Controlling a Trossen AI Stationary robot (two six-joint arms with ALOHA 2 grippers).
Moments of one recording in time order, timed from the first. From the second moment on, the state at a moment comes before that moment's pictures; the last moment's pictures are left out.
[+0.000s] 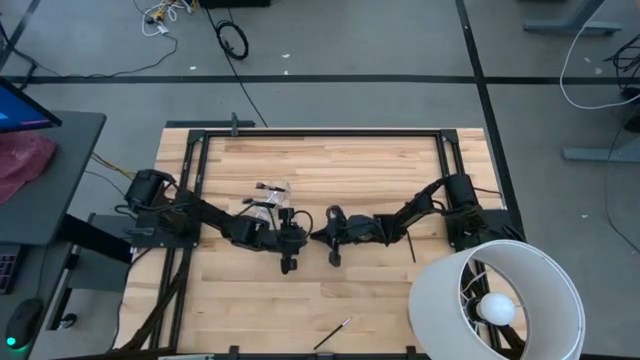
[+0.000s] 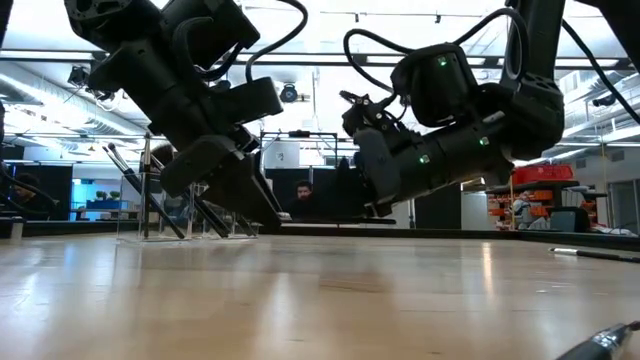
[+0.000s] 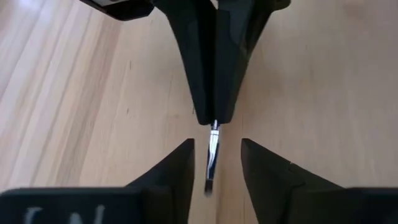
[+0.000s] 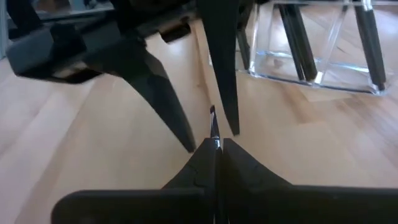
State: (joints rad) left arm -0.26 1.73 0.77 0.11 -0.43 -0.06; right arm 0.13 2.08 0.77 0.97 0.13 0.14
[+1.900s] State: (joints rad) left arm 0.01 1.55 1.29 -1.57 -0.35 -0.08; right arm 0.13 2.08 0.77 0.82 0.17 0.20
